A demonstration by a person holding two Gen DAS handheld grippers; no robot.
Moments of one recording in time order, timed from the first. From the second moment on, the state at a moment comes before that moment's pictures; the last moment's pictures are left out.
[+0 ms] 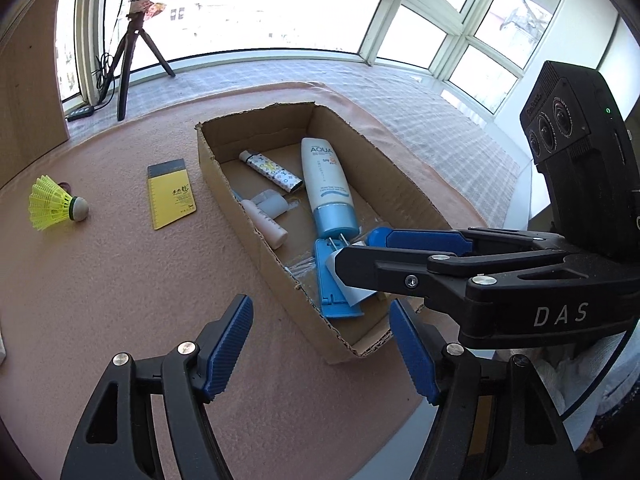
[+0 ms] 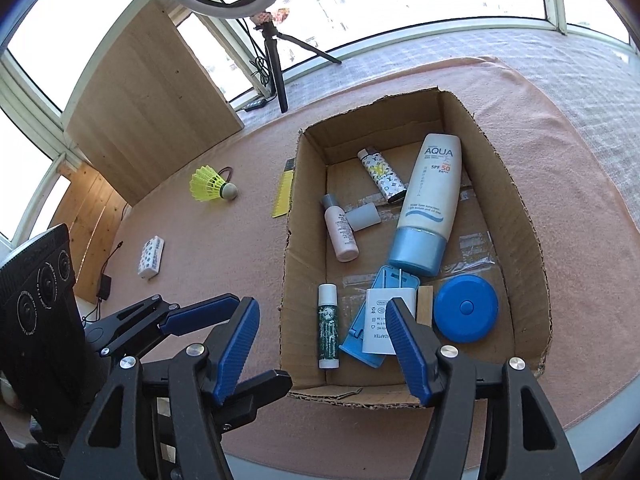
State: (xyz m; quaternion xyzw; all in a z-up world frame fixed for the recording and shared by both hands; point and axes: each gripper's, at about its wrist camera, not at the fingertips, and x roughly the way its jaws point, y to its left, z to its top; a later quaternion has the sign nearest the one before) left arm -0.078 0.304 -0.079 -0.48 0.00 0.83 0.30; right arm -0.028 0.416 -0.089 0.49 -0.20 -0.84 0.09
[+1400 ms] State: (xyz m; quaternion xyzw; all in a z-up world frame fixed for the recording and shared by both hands) left arm -0.014 0.050 -0.018 -0.44 -0.06 0.89 0.06; right arm -0.041 0.279 -0.057 0.46 -0.14 -0.86 0.18
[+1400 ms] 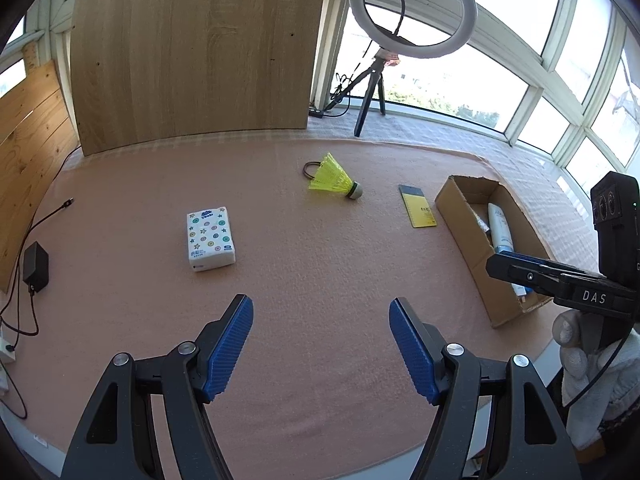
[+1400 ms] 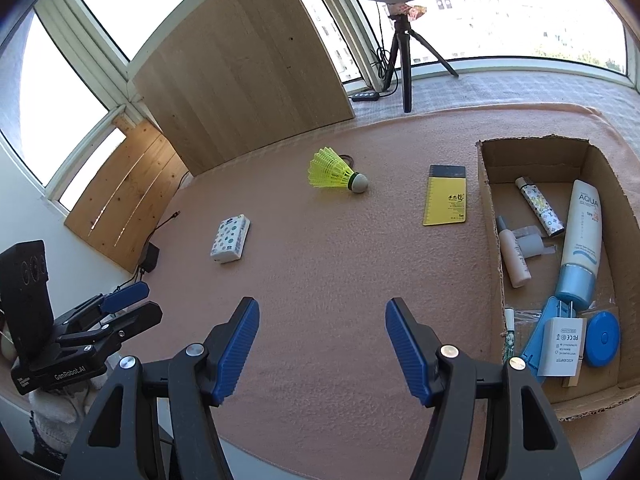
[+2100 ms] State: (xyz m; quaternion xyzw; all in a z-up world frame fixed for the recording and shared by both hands) left arm -0.065 -0.053 0.031 -0.40 -0.10 0.91 0.02; right arm -0.074 0.251 -0.035 0.46 -0.14 -0.85 0.21
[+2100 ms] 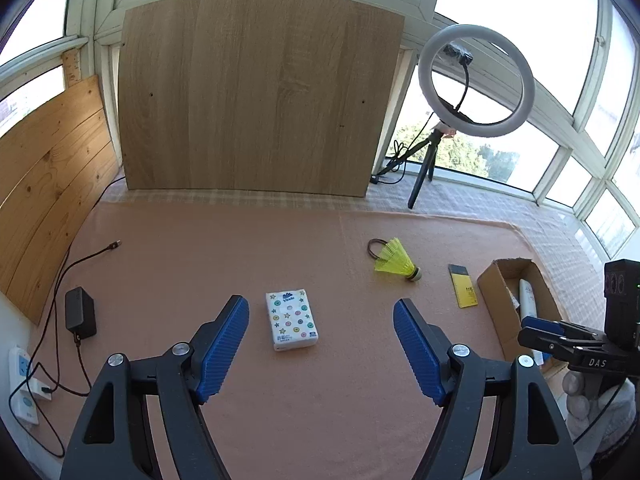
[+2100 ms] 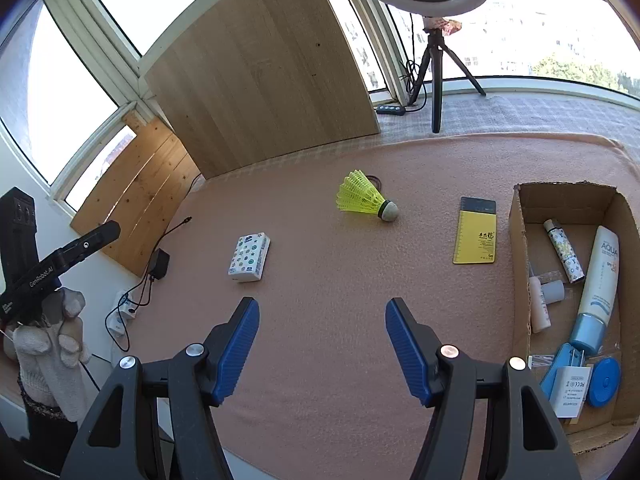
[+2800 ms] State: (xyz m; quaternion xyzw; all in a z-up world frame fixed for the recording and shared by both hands) left arm -0.120 -0.059 -0.113 -0.49 -0.10 0.87 0.06; right arm -0.165 0.129 -0.100 0.53 -0.14 -0.79 0.26
